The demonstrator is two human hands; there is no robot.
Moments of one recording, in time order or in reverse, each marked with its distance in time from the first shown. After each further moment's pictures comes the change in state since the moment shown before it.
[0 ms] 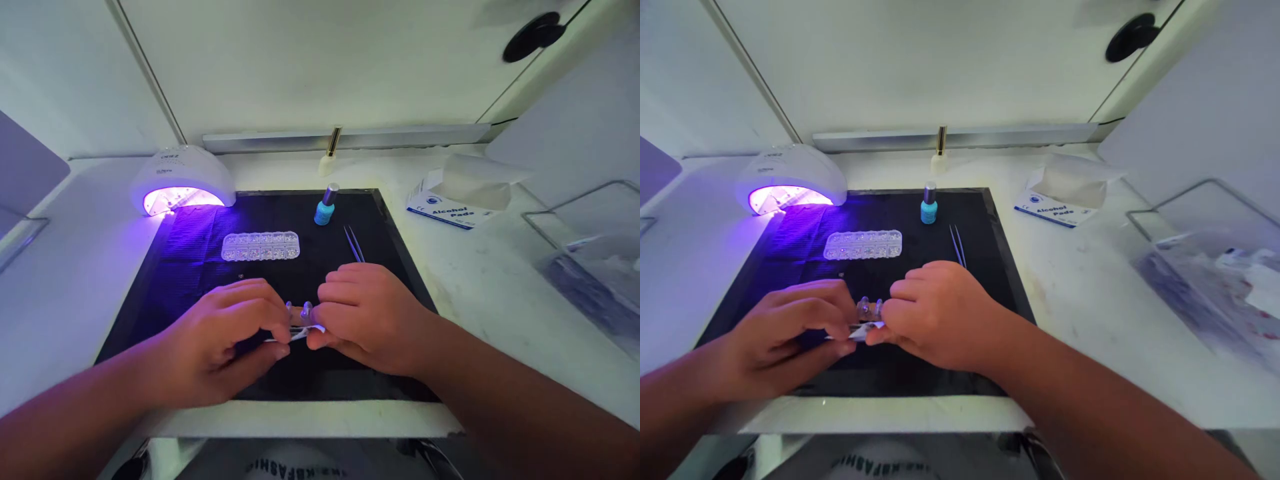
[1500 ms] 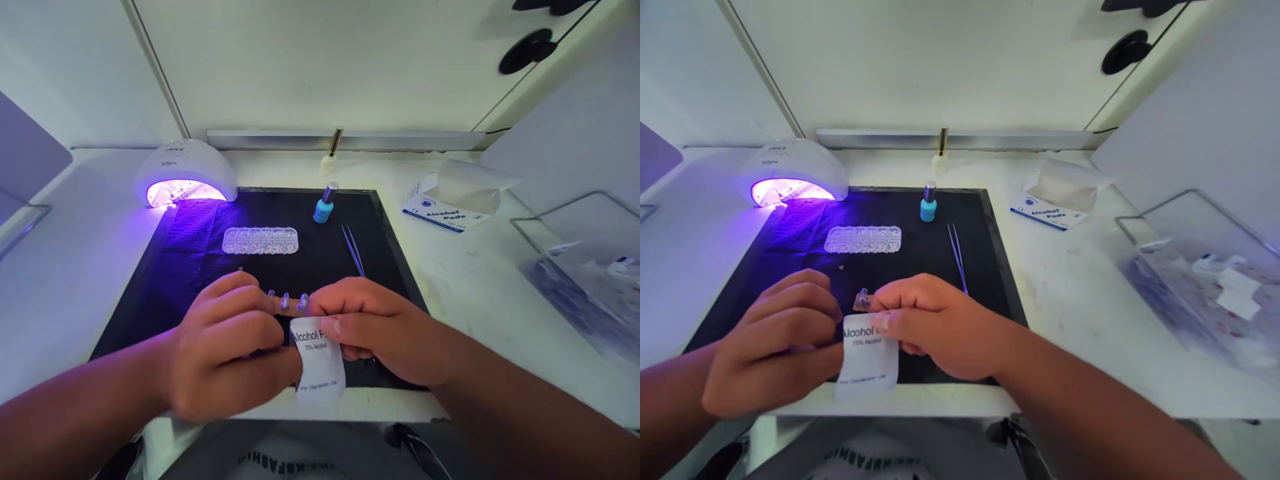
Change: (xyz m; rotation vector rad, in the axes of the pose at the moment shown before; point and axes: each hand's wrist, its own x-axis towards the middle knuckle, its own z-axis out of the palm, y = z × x) left_hand 0.005 0.017 0.005 0.479 0.206 0.364; right_hand 0.006 -0.019 -0.015 1.477 -0.268 0.769
